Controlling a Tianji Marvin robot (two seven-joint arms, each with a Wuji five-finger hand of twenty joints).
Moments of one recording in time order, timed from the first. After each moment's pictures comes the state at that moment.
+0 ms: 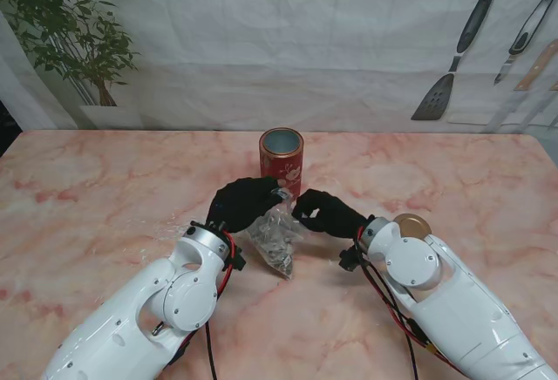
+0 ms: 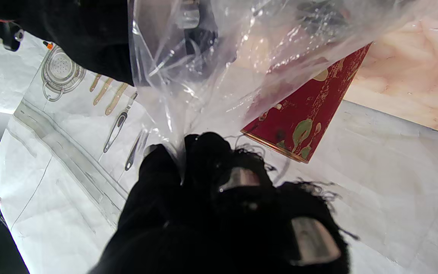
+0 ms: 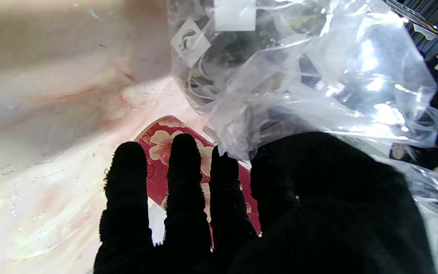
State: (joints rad) left arm 1.52 -1.14 -0.95 -1.81 0.74 0.16 0.18; right arm -1.41 -1.10 1.07 -1.47 -0.13 -0.16 0.23; left_hand 1.12 -0.04 -0.05 -0.07 0.72 0.15 0.93 1.08 1.09 0.01 1.11 0.87 1.24 -0.09 1.43 0.86 1.13 -0.15 1.81 0.56; right_hand 0.80 -0.42 0.77 -0.16 0.67 0.08 1.00 0.61 0.29 0.15 0.91 0.98 0.30 0.14 0.81 0.62 0.12 0.34 1.05 0.57
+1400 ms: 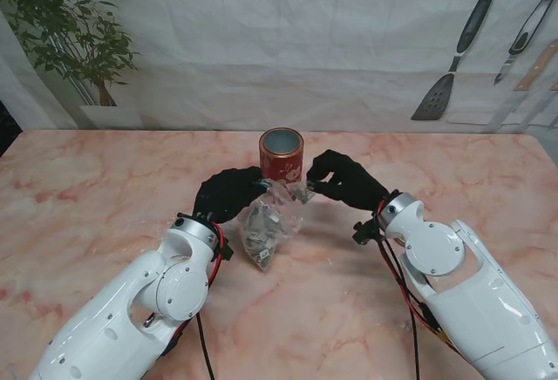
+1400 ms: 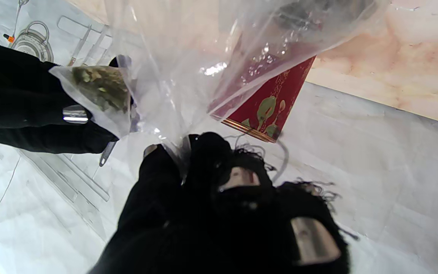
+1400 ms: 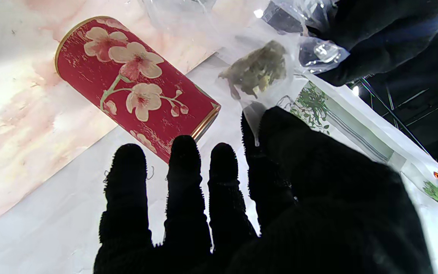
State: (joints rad) left arm 1.52 -1.14 -1.00 -1.82 0.77 0.20 0.15; right arm -1.47 -1.10 1.23 -1.65 -0.17 -0.16 0.20; left_hand 1.12 -0.04 -0.05 -0.07 0.72 0.15 0.93 1.08 1.09 0.01 1.11 0.87 1.24 -0.09 1.43 0.86 1.13 -0.15 1.81 0.56; right_hand 0.81 -0.42 0.77 -0.16 0.67 0.12 0.99 0.65 0.30 0.17 0.95 1.01 0.28 0.14 0.87 0.63 0.10 0.35 1.05 0.56
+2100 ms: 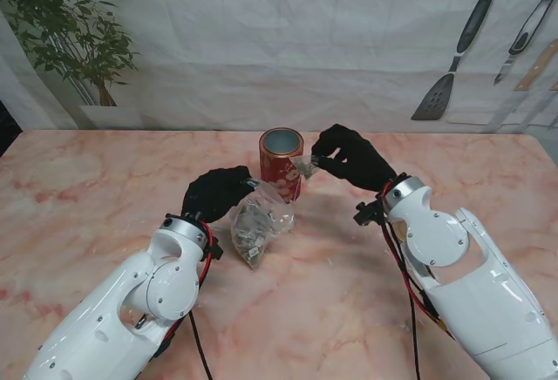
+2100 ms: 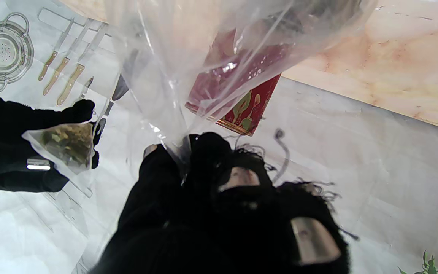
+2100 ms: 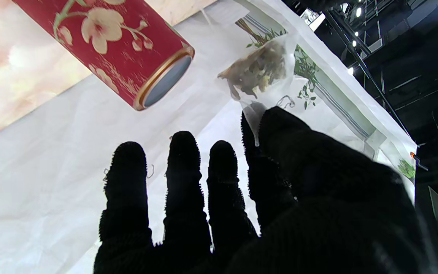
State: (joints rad) left arm 1.55 -1.13 -1.06 -1.83 0.77 0.21 0.14; right arm -1.46 -1.11 1.25 -1.73 -0.23 -0.13 0.11; left_hand 1.12 -0.04 -0.05 -0.07 0.72 0.15 0.93 1.08 1.09 0.01 1.11 0.87 1.24 -0.09 1.43 0.86 1.13 -0.15 1.81 0.56; right_hand 0.81 -0.42 0.77 -0.16 0.67 0.12 0.99 0.65 0.33 0.18 0.96 1.04 0.32 0.15 0.90 0.65 0.12 0.35 1.05 0.56
